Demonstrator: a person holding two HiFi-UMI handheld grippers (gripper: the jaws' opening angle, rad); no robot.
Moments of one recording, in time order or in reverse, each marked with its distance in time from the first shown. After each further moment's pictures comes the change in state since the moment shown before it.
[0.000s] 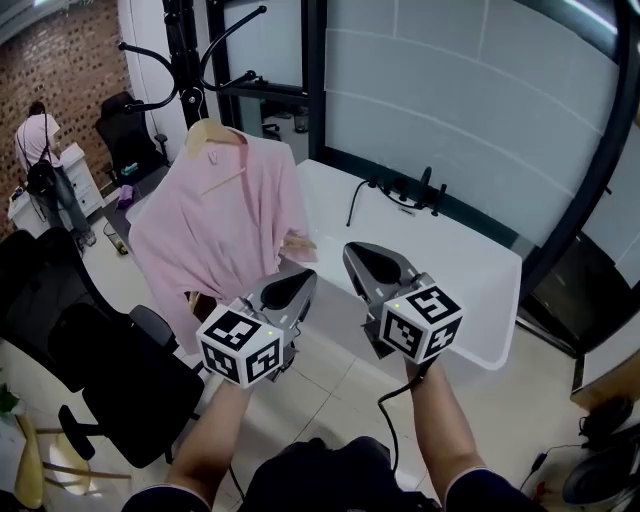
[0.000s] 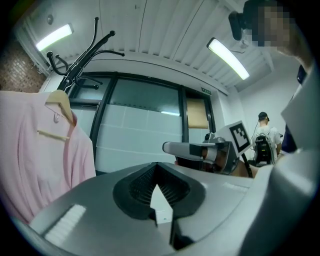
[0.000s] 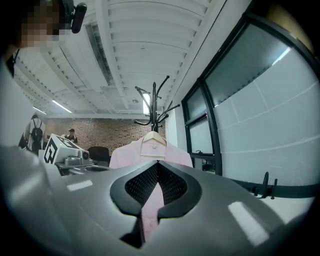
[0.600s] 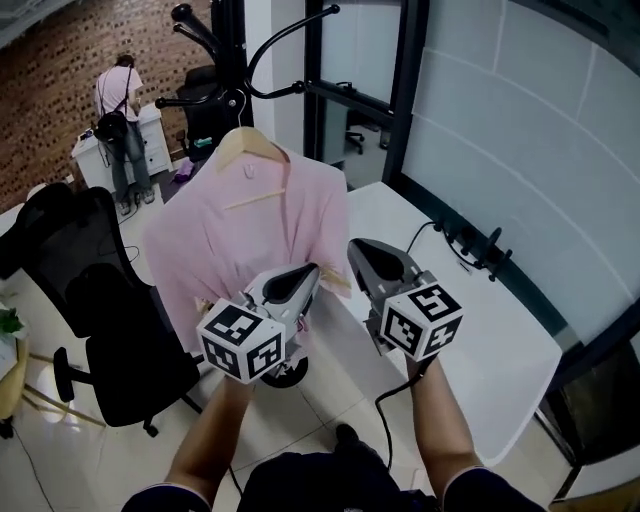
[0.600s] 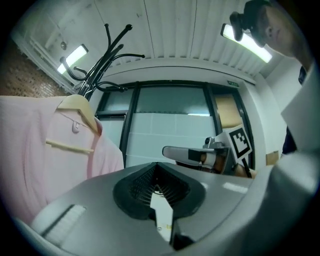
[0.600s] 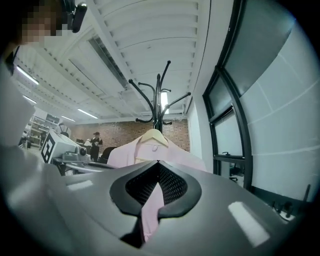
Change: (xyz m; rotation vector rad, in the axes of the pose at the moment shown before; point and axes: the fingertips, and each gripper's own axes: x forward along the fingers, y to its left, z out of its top) left arm 0.060 0.103 0.026 0.007 -0.077 0.354; right arm 0.123 -0.068 0.010 -0.036 0.001 0.329
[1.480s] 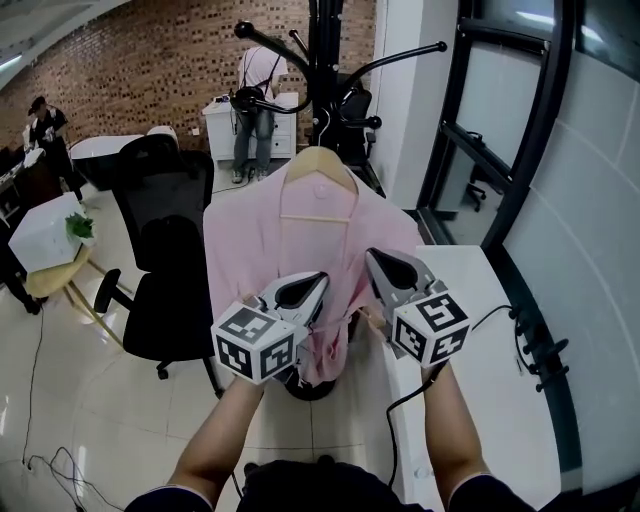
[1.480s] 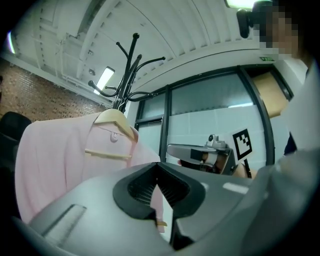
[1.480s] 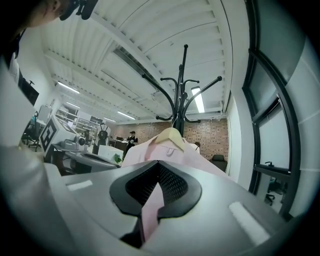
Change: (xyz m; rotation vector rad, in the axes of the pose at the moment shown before) left arm 0.005 0.056 0.011 -0.005 -0.035 0.513; right arm 0.081 -0.014 0.009 -0.136 0.001 0.457
